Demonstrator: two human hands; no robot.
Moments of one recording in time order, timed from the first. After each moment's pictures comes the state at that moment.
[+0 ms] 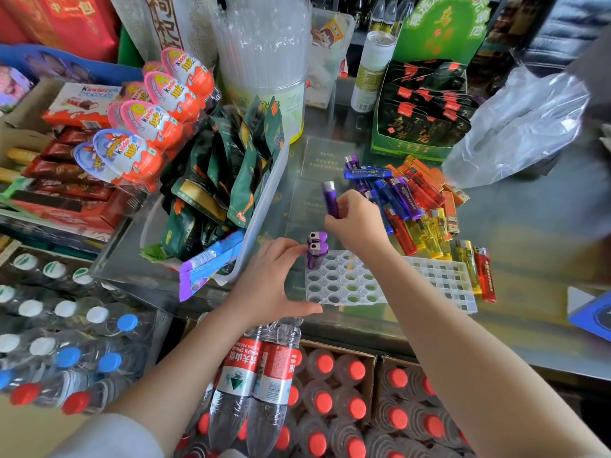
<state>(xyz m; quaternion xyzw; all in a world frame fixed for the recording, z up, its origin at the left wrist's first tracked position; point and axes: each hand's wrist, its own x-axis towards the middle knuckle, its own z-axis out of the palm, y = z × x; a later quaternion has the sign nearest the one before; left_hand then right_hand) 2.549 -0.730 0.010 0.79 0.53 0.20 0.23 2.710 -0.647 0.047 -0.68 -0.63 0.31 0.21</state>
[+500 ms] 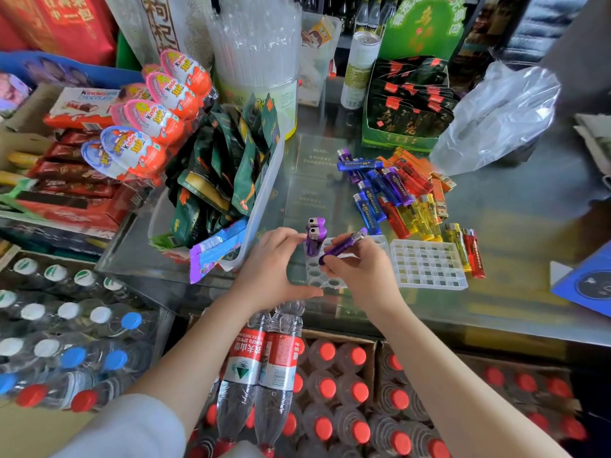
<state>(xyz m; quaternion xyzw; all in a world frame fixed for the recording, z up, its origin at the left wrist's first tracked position) 2.549 -0.732 0.012 0.80 0.54 0.18 0.22 2.716 -0.751 0.047 -0.62 -0.52 0.46 0.37</state>
